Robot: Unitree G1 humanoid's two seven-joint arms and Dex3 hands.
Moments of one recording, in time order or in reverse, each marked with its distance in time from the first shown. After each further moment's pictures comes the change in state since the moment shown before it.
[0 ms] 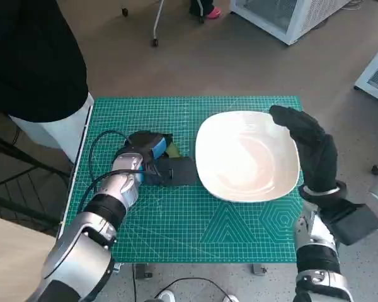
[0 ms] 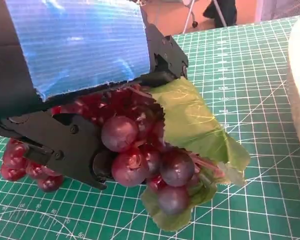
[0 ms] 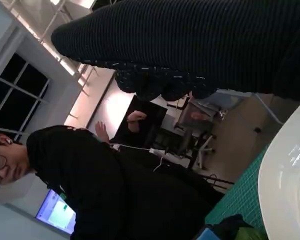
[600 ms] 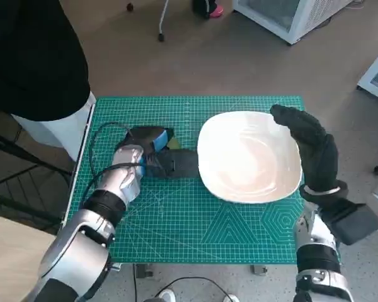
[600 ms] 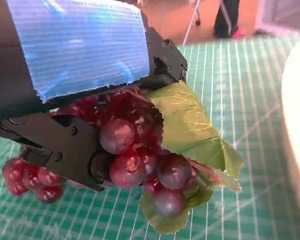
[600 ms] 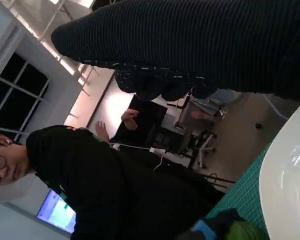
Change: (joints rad) left arm -0.003 0.046 0.011 -0.185 0.001 0.074 -0.082; right arm -0.001 0.000 -0.001 -0.004 0.000 0.000 0.000
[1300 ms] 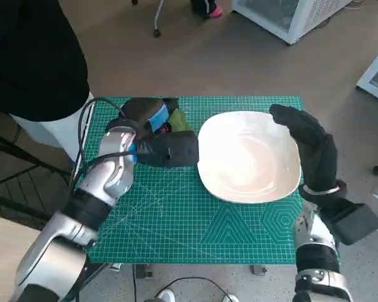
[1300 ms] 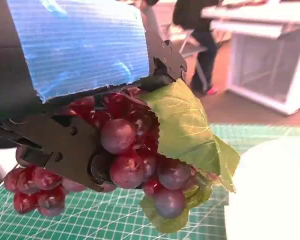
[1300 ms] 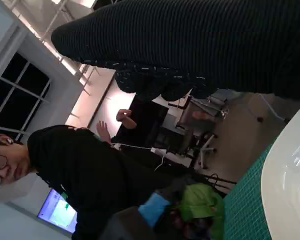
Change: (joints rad) left arm 0.105 0.129 0.050 -0.557 0.011 0.126 -0.114; right arm -0.003 0.002 0.001 0.000 0.000 0.000 0.000
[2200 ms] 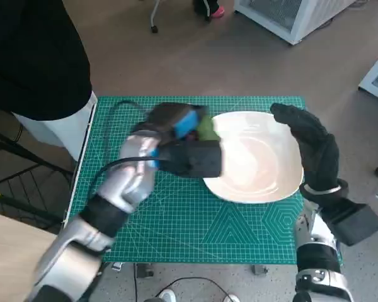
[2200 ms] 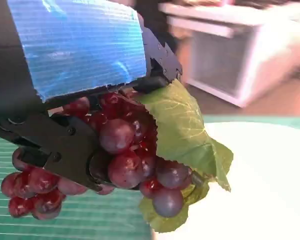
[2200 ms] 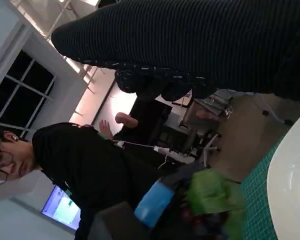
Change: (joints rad) left arm -0.079 -0.187 -0.013 0.117 -0.042 -0.111 -0.052; right arm 0.004 -0.003 -0.008 -0.025 0.005 0.001 0.008
